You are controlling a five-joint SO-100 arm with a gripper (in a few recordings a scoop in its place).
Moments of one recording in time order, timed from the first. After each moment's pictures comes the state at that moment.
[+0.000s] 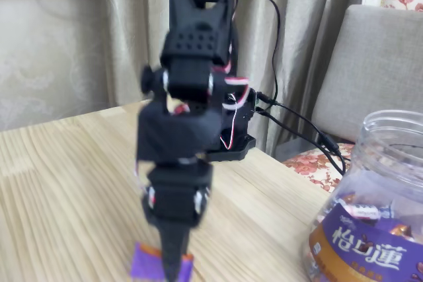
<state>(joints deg) -45.6 96.6 108.8 62.8 -4.9</state>
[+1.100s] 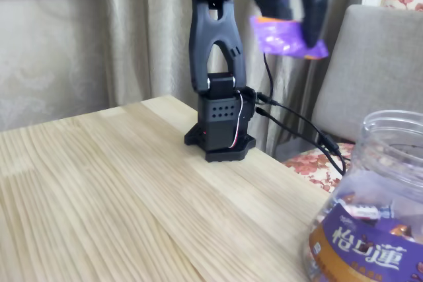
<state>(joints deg) -76.6 113.6 58.7 112.8 -14.9</state>
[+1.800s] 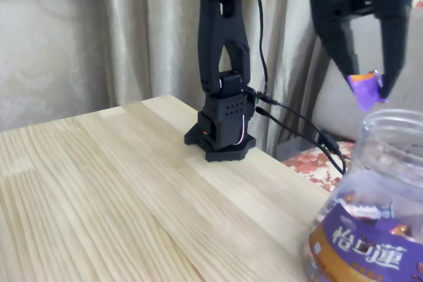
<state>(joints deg) -92.6 101.3 56.8 112.8 -17.8</state>
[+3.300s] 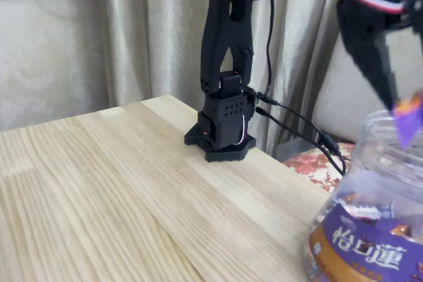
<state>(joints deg) -90.9 90.7 51.6 107.1 -11.9</state>
